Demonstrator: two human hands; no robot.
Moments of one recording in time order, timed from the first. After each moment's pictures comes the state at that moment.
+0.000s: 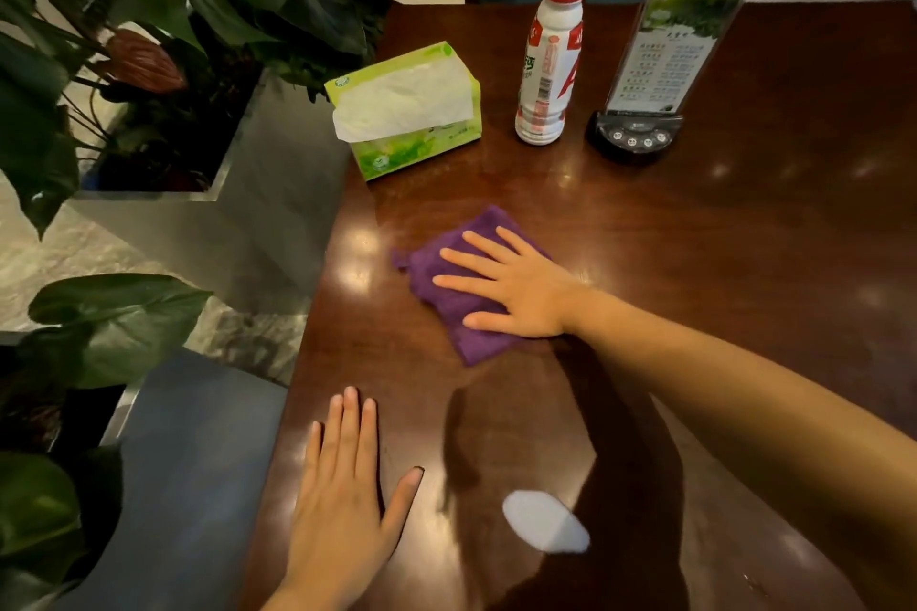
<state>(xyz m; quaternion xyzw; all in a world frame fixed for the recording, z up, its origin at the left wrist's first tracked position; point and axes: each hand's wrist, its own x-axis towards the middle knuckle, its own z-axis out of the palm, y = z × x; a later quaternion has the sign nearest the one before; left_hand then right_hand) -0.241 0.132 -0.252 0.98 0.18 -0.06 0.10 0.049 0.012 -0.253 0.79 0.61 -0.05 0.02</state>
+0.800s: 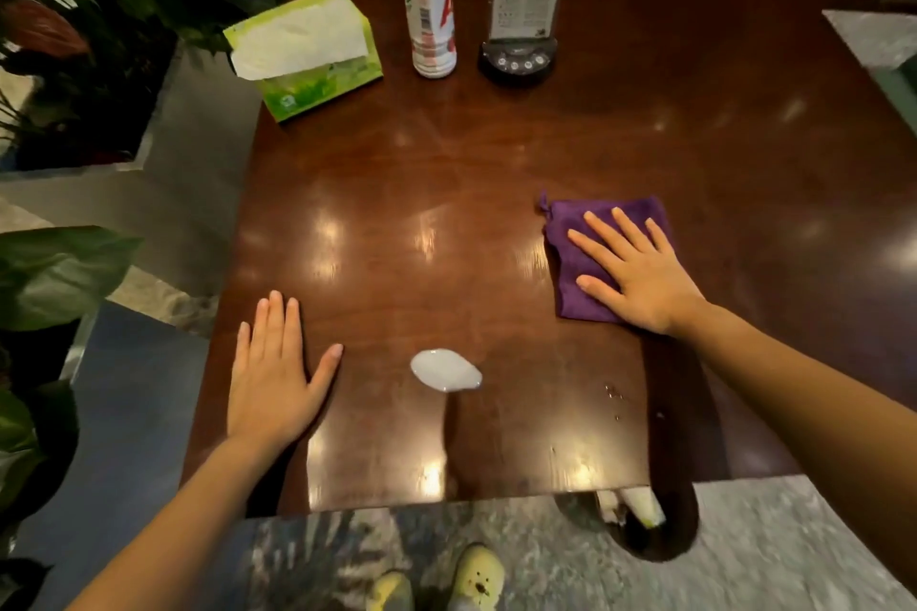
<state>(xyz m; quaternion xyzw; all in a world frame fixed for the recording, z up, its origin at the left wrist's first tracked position) -0.244 0.133 -0.269 0.98 0.20 -0.03 0.04 -0.026 -0.241 -0.251 0.95 0.31 -0.08 -0.02</state>
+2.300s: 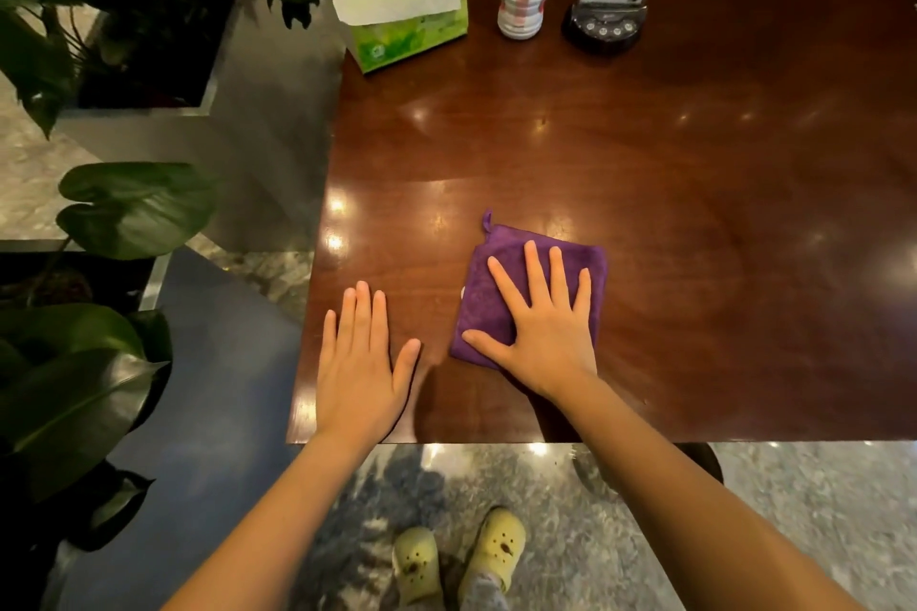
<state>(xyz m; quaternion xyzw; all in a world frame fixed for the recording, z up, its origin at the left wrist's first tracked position) -0.300 0.125 -0.261 0.98 0.17 -0.01 0.10 -0.191 -0.056 -0.260 0.97 0.24 -0.06 -0.07</state>
